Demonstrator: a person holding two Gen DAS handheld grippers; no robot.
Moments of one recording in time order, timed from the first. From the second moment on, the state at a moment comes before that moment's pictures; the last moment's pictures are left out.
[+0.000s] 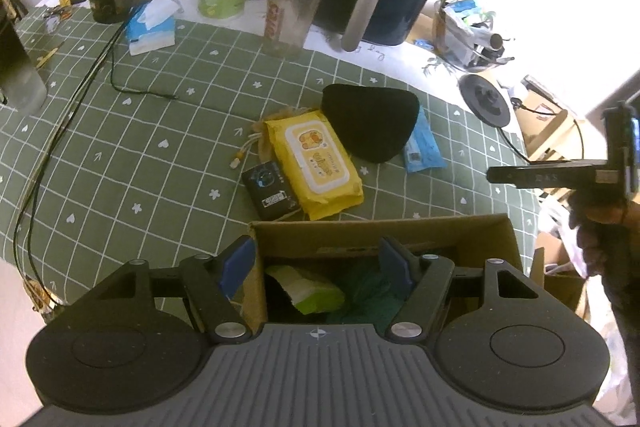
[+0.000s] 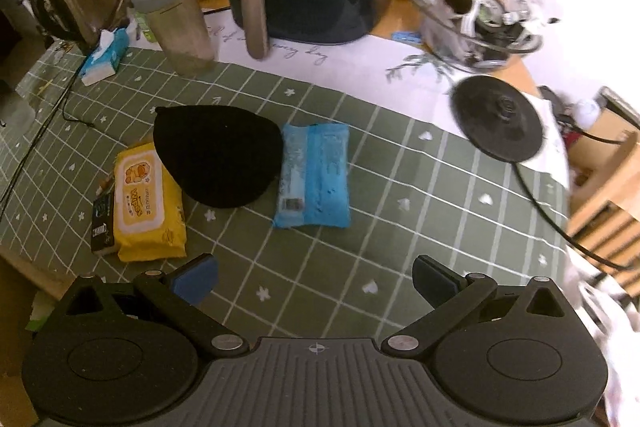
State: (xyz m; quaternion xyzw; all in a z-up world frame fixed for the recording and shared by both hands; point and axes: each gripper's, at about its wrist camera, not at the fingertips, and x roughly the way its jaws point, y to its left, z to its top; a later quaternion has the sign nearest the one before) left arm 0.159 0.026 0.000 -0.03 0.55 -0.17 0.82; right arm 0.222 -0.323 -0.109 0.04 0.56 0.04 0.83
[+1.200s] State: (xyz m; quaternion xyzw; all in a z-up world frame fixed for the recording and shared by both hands) left arm 0.154 0.078 -0.016 -0.09 0.57 -0.07 0.81; right arm 0.313 -0.310 -0.258 0.01 0.49 0.02 0.87
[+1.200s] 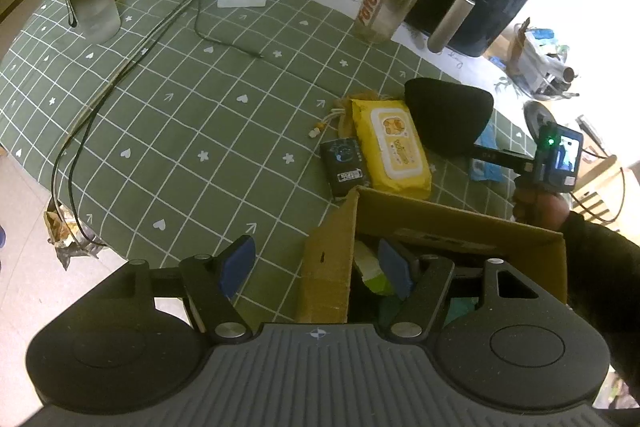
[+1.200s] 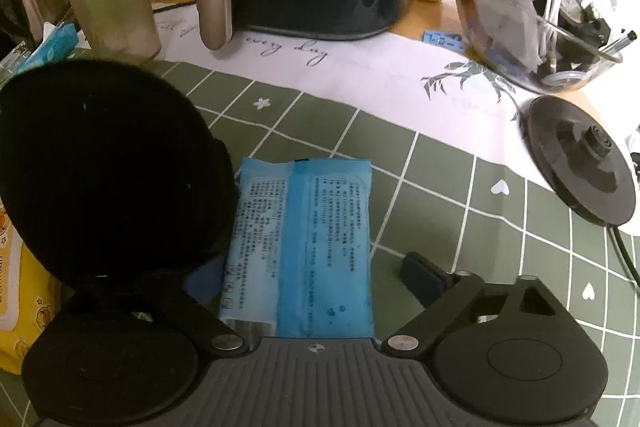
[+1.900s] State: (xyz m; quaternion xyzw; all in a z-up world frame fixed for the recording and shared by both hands) left arm 0.170 0.063 -0.011 -0.07 0.55 -0.11 0.82; right arm 0.284 -0.328 -0.217 0.04 0.51 0.03 0.86
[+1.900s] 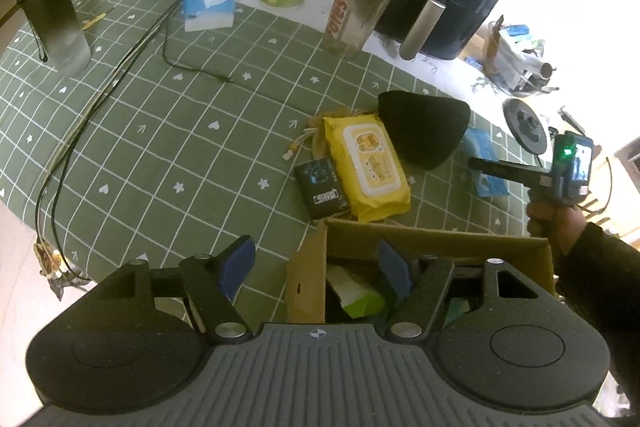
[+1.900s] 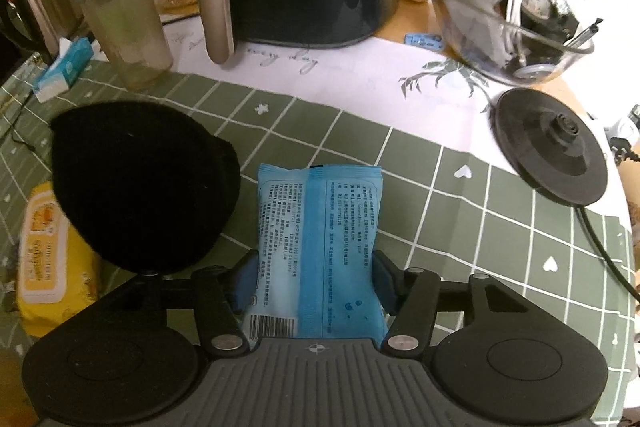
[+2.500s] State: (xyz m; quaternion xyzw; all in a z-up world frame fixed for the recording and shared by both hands) left arm 0.208 0.062 -0.011 -0.05 0.53 -0.14 0.84; right arm 0.237 -0.340 -0.122 0.09 0.46 0.06 0.88
